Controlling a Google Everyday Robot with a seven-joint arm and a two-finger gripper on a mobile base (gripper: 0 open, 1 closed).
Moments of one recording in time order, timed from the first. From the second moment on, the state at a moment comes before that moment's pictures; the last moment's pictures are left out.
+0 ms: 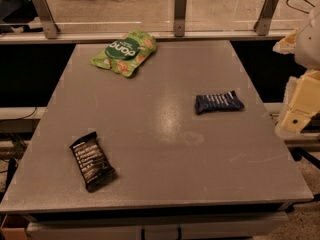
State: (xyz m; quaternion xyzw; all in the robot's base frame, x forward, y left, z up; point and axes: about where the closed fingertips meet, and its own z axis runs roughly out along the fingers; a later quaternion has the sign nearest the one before) arm 0.438 -0.217 0.976 -0.60 0.78 -0.03 0.16
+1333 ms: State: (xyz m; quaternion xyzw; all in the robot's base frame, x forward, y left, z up) arm 0.577 -0.100 0.958 -0.60 0.75 0.05 0.28
